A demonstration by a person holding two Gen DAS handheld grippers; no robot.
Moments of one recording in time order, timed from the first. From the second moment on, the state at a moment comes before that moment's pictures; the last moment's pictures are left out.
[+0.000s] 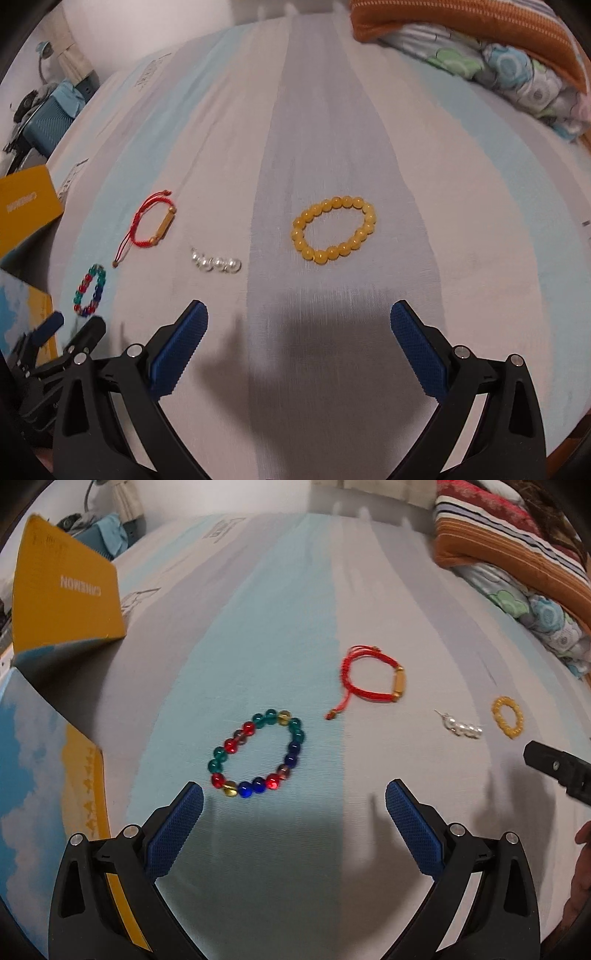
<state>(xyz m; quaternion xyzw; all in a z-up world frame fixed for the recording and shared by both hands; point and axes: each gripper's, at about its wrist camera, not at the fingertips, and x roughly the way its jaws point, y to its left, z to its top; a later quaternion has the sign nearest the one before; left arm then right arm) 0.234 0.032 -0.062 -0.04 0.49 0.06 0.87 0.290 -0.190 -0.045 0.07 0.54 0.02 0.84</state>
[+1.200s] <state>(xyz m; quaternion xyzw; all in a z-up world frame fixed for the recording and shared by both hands) 0.222 0.019 -0.079 -0.01 0.53 0.02 0.85 0.336 -0.222 -0.076 0.06 0.55 -0.03 0.83</state>
